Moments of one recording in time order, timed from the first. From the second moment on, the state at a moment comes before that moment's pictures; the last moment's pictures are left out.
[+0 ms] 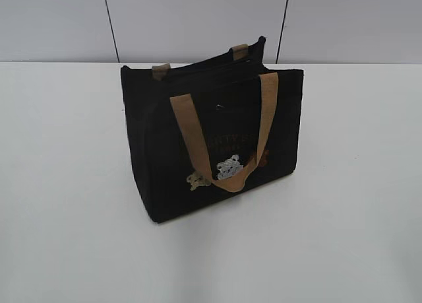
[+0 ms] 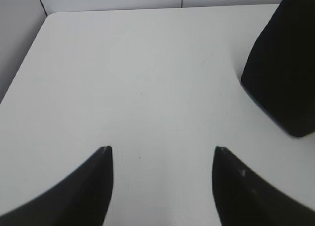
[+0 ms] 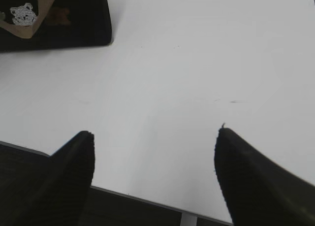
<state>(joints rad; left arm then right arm) 0.09 -0.01 -0.54 -0.16 1.08 0.19 0.22 -0.01 -0.47 0.00 1.10 -0.13</state>
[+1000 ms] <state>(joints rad) -0.01 -0.01 -0.54 -0.16 1.08 0.19 -0.04 -0.01 -0.47 0.01 1.10 -0.13</state>
